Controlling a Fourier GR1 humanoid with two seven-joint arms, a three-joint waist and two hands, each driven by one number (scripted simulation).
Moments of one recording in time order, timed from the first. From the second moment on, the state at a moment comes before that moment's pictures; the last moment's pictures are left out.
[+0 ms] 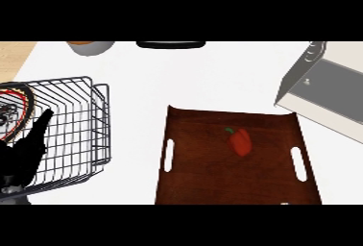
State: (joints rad) left arm 0.00 0.27 0.23 -1.42 0.04 -0.13 0.12; right arm -0.76 -0.71 -0.58 -1.98 0.52 0.80 0.85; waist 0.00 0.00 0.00
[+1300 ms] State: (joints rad) left arm 0.01 0.25 0.24 -1.46 0.03 -0.14 0.14; right arm -0.68 -0.82 -0.51 -1.27 0.74 0.30 0.42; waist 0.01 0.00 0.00
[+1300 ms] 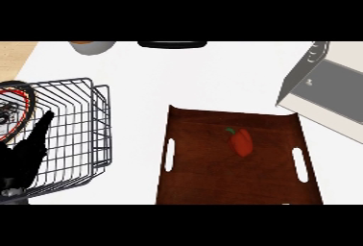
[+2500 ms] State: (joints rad) left arm 0.03 0.23 0.25 -1.46 0.02 -0.13 0.13; right arm -0.73 -0.93 -0.90 -1.31 0.24 0.41 0.57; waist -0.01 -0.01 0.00
